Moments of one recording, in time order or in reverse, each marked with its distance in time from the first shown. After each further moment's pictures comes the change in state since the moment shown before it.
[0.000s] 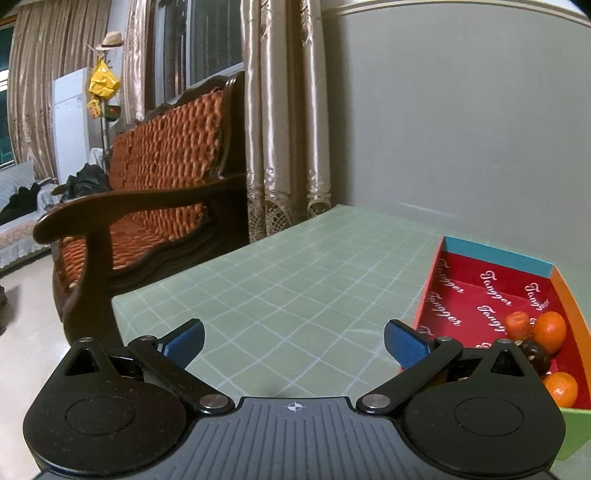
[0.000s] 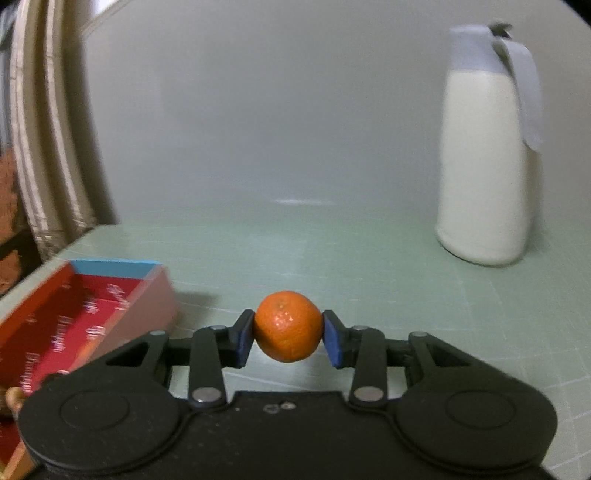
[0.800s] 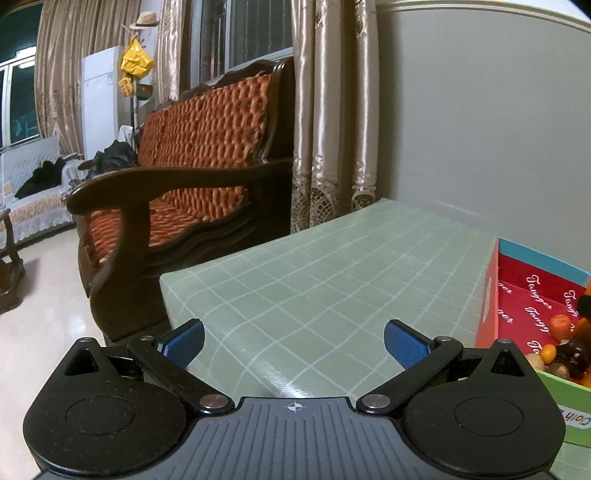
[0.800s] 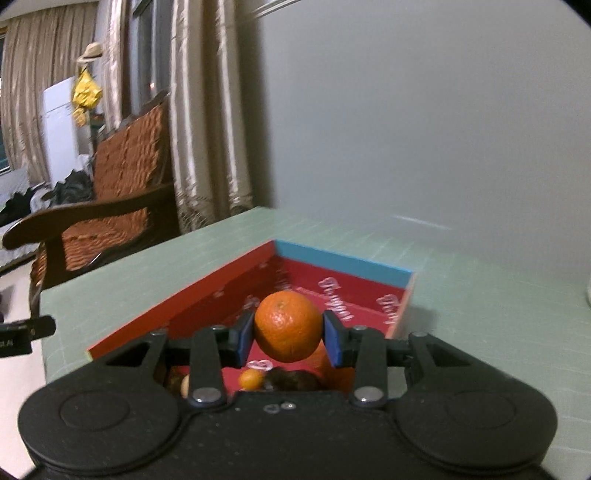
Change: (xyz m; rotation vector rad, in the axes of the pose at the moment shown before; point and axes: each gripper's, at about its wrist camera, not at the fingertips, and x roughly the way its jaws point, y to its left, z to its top) left arm 0.008 0.058 -0.005 -0.076 0.044 0.053; right arm -0.022 0.137 -0.010 -0.248 -0.005 0.345
